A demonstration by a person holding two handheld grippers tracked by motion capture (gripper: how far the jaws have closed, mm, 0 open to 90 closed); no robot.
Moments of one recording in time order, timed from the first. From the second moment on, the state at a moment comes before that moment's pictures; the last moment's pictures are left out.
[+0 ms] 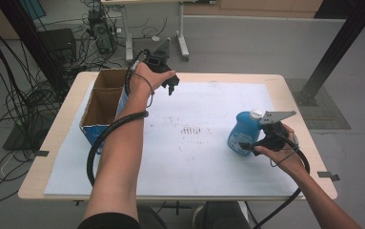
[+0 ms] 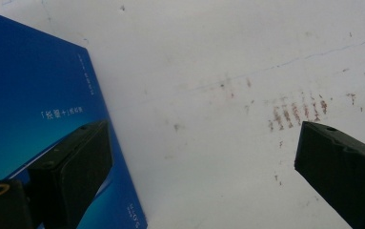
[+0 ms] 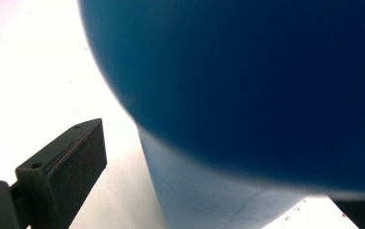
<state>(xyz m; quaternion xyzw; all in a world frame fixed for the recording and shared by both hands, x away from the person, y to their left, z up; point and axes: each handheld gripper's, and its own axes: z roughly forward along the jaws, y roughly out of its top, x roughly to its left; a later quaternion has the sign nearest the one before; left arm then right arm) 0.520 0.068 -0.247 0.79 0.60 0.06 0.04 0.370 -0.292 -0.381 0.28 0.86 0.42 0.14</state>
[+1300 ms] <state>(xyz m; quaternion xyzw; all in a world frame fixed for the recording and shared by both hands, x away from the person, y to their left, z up) 0.519 0.069 -0.245 0.79 0.60 0.06 0.04 0.368 -0.288 -0.382 0.27 0.85 0.43 0.15</state>
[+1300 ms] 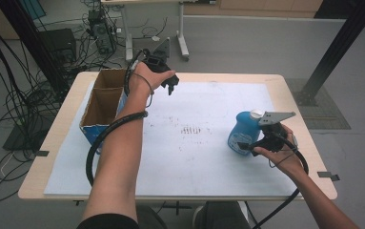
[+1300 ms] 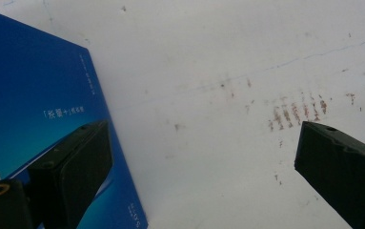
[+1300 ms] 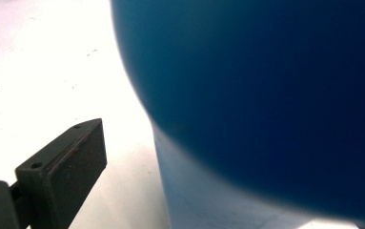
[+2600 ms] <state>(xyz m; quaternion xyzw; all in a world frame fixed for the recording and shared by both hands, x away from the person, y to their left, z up) 0.519 0.067 -0.243 0.80 0.60 0.07 0.04 0.368 -0.287 -0.382 0.27 0.85 0.43 0.15</state>
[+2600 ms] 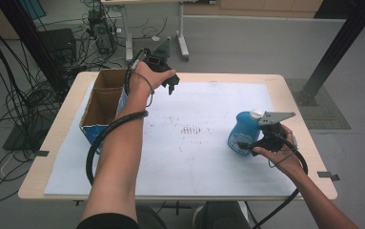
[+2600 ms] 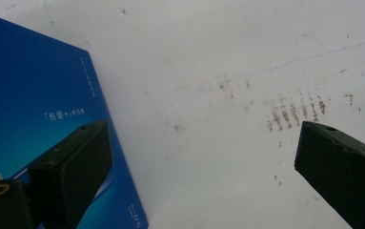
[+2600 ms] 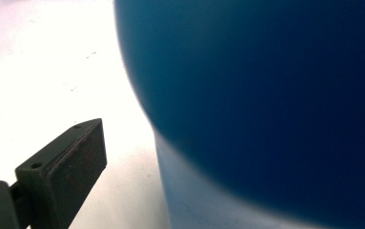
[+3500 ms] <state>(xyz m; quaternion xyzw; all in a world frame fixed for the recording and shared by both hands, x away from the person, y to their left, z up) 0.519 0.068 -0.243 0.80 0.60 0.07 0.04 0.369 -0.286 -0.384 0.27 0.85 0.43 0.15</state>
